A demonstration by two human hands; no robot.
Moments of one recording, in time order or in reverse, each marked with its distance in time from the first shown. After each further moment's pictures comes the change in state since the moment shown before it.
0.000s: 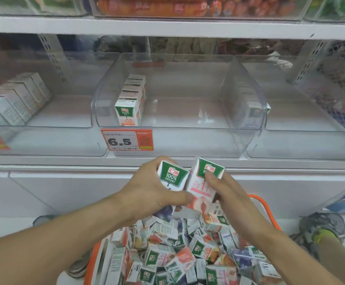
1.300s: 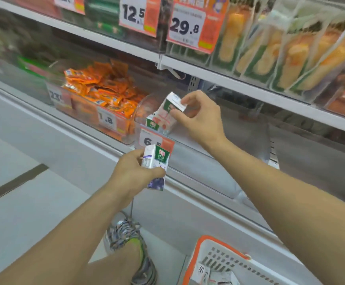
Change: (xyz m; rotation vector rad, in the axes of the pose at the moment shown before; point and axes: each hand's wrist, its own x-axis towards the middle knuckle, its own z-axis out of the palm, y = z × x) left_hand -0.104 -0.094 -0.276 -0.352 0.790 0.131; right_hand 0.196 -0.156 0.360 -0.544 -0.064 -0.852
